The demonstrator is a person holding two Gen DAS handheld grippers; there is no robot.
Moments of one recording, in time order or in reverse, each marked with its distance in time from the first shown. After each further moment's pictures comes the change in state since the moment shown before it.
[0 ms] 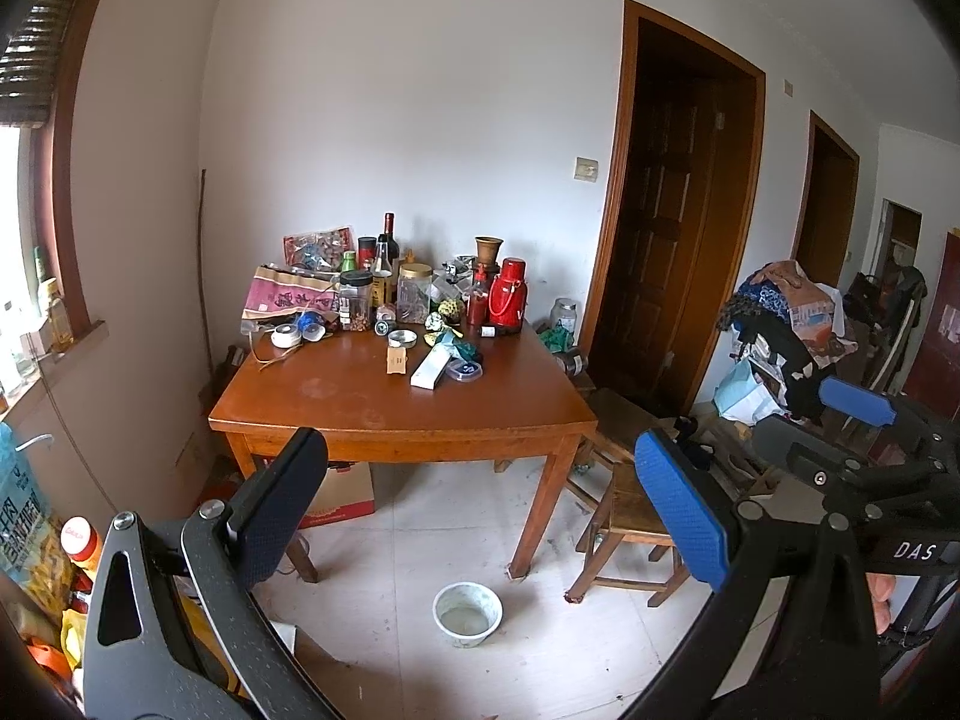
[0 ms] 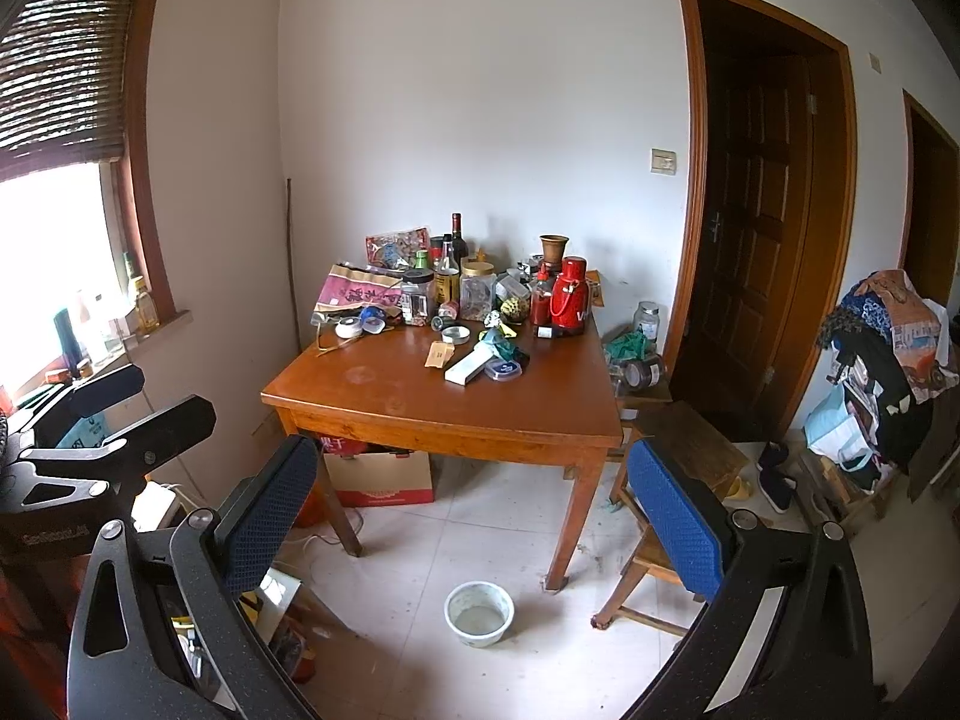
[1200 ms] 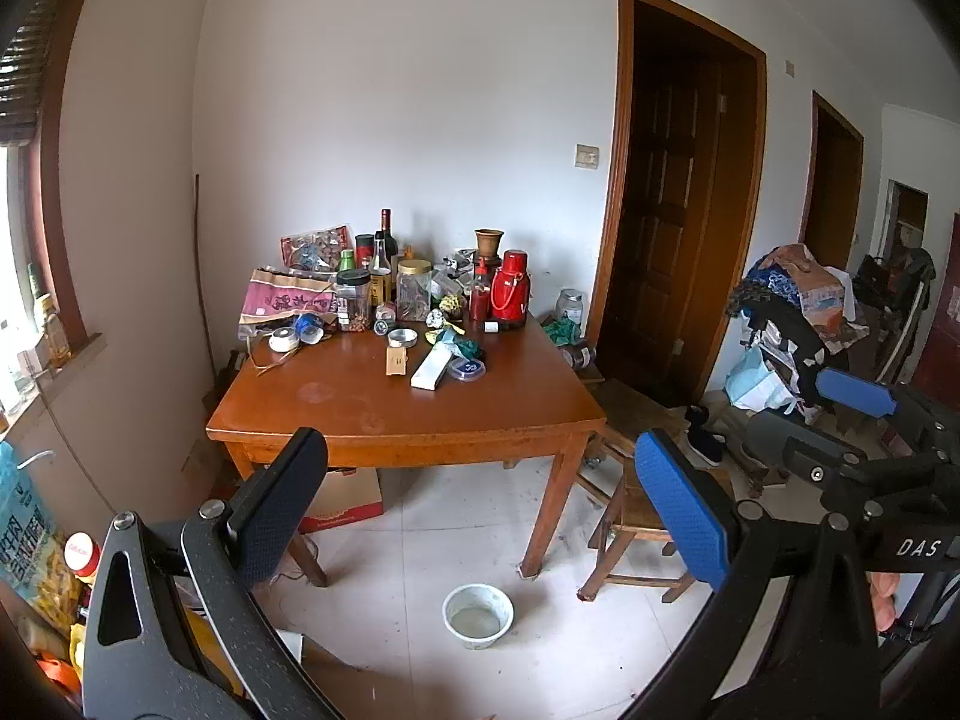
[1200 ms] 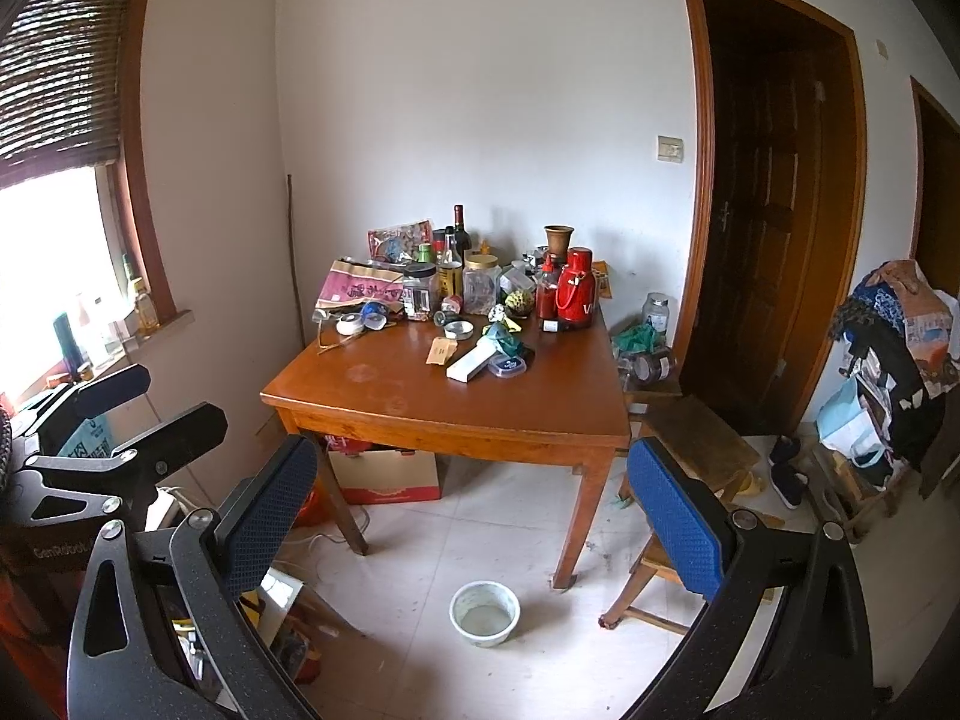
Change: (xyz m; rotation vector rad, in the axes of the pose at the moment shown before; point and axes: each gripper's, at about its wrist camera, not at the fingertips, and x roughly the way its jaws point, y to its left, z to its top) left arm 0.027 -0.021 0.011 0.038 0.027 0.031; right arm 0.016 0.000 0.004 0.010 0.019 0.018
